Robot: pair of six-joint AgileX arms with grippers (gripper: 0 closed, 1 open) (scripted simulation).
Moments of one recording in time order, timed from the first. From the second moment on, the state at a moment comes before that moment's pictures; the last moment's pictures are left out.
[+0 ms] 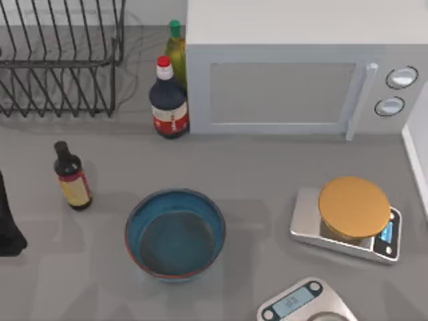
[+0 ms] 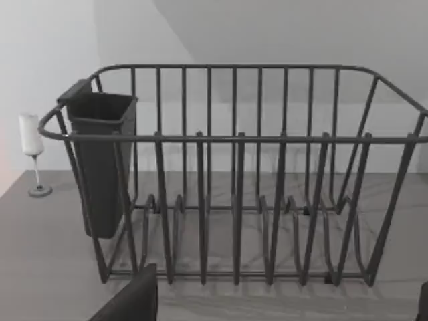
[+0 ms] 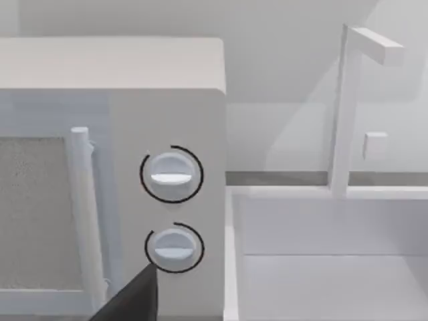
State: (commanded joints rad) left arm 0.00 0.00 0.00 0.00 0.00 0.00; right arm 0.00 0.00 0.00 0.00 0.00 0.00
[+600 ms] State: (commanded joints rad) left arm -0.18 0.38 0.36 -0.27 0.00 -0.17; right arm 0.00 0.00 0.00 0.00 0.00 0.00
